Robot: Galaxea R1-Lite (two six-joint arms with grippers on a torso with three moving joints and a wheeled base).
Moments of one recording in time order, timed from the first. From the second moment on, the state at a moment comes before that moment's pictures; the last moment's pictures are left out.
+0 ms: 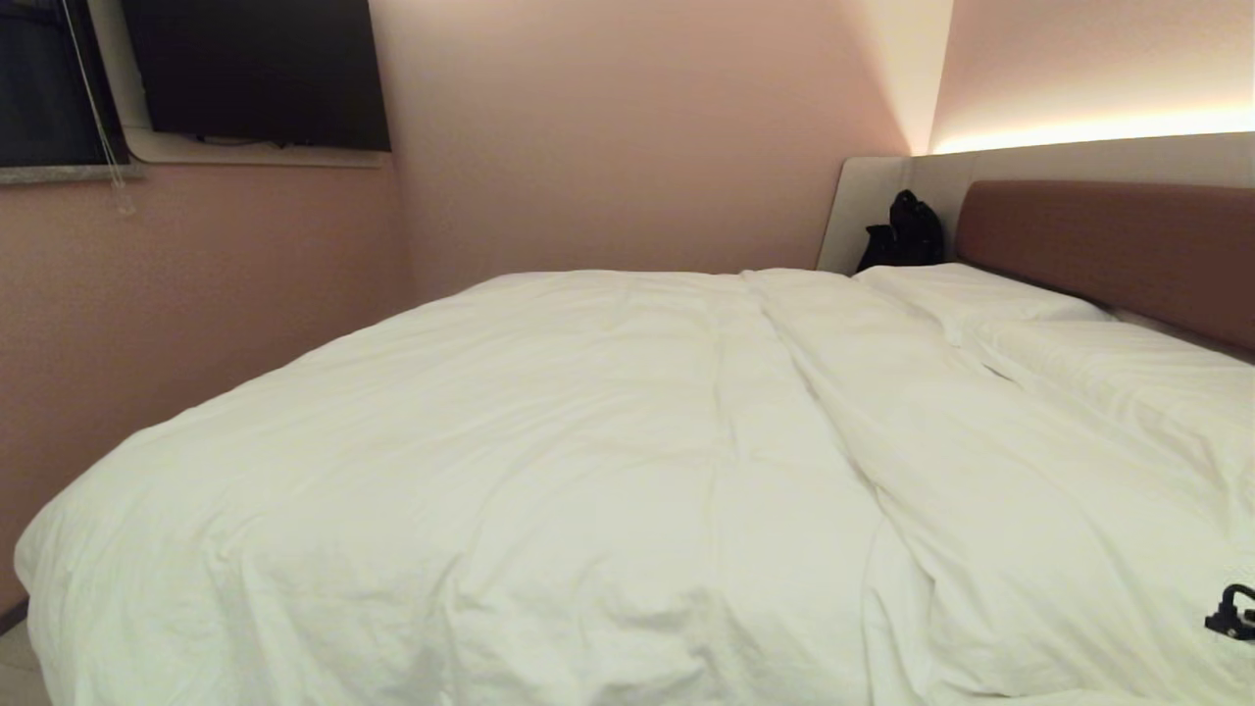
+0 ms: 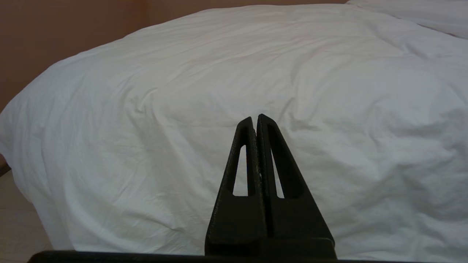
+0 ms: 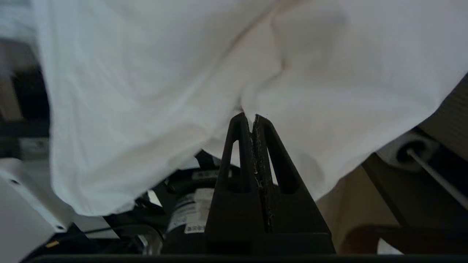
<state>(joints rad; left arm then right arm) 0.00 0.00 0.00 0.00 -0.03 0.02 -0.51 1.48 -0.53 0.53 0.10 -0.35</state>
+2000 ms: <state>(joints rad) 0.00 0.00 0.00 0.00 -0.03 0.02 -0.54 2.17 -0.56 -0.41 -0.30 -0.46</state>
